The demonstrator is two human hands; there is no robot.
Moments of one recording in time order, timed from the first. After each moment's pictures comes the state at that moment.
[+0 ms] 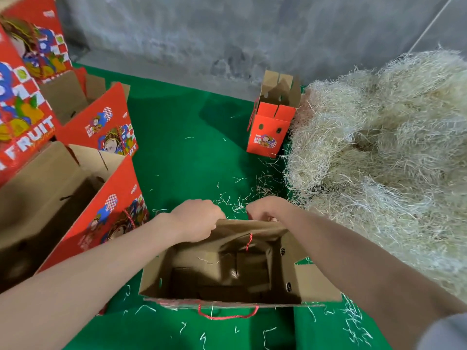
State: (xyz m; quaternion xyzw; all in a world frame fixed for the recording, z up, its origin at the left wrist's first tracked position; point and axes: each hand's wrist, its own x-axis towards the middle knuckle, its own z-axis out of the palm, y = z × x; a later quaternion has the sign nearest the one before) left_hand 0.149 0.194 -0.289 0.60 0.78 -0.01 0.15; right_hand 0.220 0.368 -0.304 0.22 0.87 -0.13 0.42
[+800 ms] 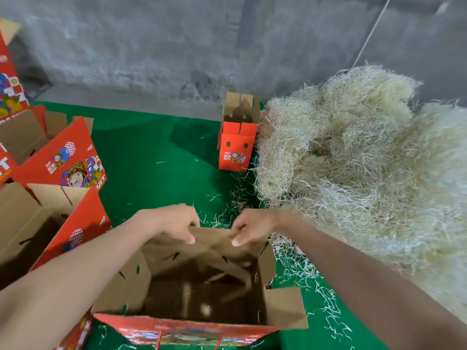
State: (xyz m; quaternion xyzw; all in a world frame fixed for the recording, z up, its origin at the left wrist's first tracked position) left_hand 0.139 0.228 -0.244 0.60 0.75 -0.05 0.28; right_hand 0.288 0.377 -0.248 0.15 0.91 -0.25 0.29
